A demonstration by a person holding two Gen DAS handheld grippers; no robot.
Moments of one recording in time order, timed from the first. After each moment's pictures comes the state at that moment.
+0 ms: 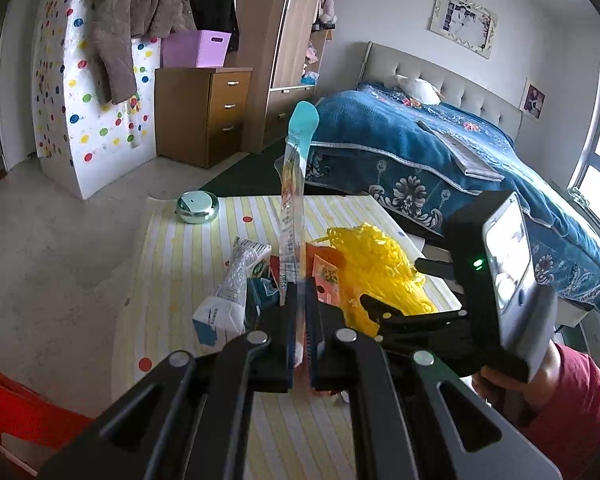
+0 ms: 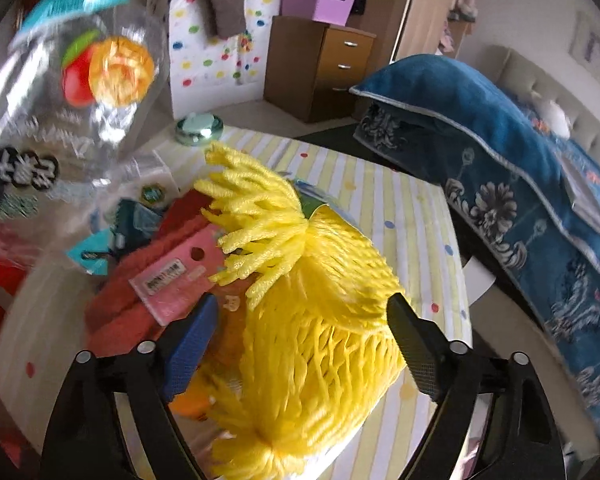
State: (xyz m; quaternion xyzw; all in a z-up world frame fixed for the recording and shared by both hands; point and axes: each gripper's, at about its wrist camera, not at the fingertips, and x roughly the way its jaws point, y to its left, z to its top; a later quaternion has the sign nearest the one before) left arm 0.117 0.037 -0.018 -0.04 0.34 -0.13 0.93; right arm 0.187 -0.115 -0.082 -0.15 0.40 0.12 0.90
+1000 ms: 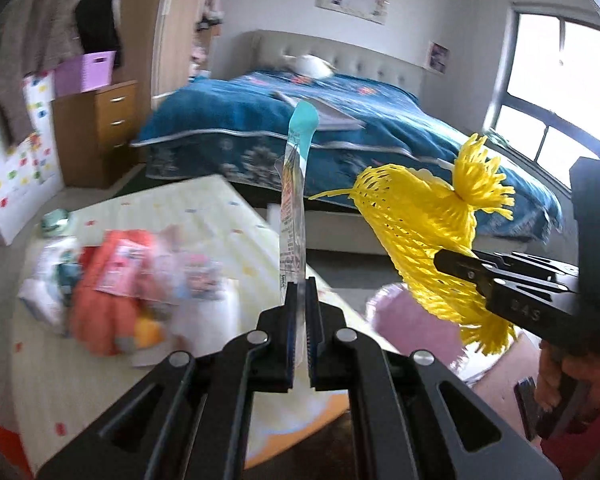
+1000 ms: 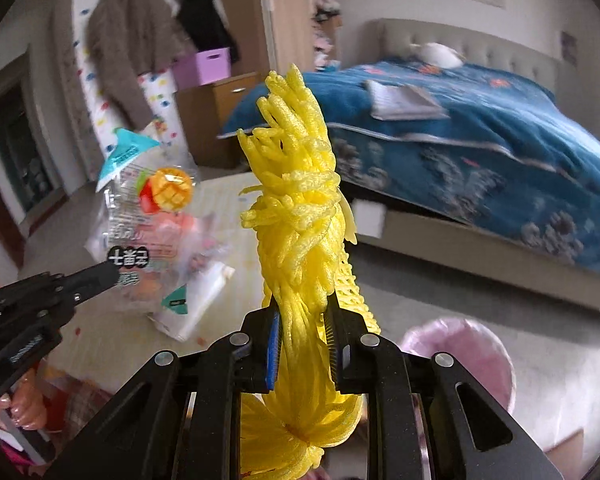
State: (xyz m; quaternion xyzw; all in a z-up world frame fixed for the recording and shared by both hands) left arm 0.025 -0.143 -0.020 0.02 0.33 -0.30 0.90; right arm 0.001 -0.320 -0.016 0.07 0.35 0.01 0.93
